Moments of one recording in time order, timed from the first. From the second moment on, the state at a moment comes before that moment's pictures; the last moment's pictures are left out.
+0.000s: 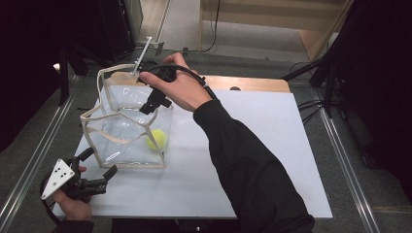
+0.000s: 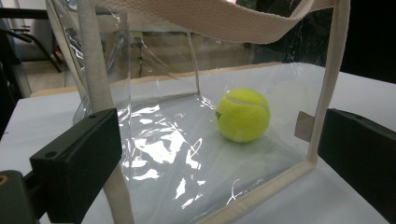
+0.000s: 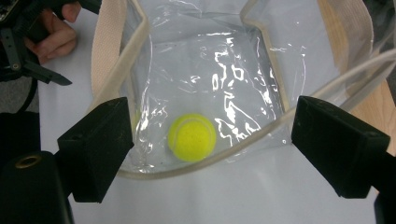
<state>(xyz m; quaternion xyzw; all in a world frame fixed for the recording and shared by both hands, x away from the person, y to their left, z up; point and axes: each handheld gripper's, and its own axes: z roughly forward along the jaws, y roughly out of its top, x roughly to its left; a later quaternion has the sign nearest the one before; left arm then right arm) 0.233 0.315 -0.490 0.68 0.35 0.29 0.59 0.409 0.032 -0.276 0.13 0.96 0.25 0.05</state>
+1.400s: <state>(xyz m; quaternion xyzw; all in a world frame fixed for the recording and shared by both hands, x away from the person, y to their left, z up) 0.232 0.312 -0.491 0.68 0.35 0.29 0.58 0.386 -0.058 -0.344 0.21 0.93 0.29 0.04</state>
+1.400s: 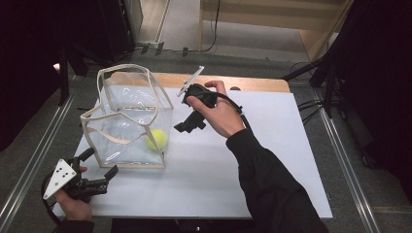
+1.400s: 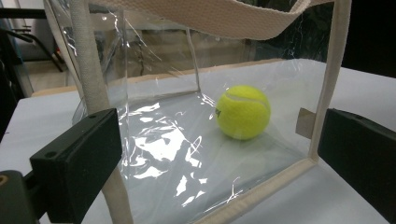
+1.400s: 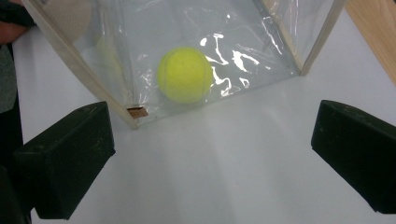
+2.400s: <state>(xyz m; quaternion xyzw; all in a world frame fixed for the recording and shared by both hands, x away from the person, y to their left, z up) 0.232 0.312 -0.491 0.68 0.35 0.29 0.58 0.347 -0.143 -0.422 0.28 0.89 0.37 0.06</state>
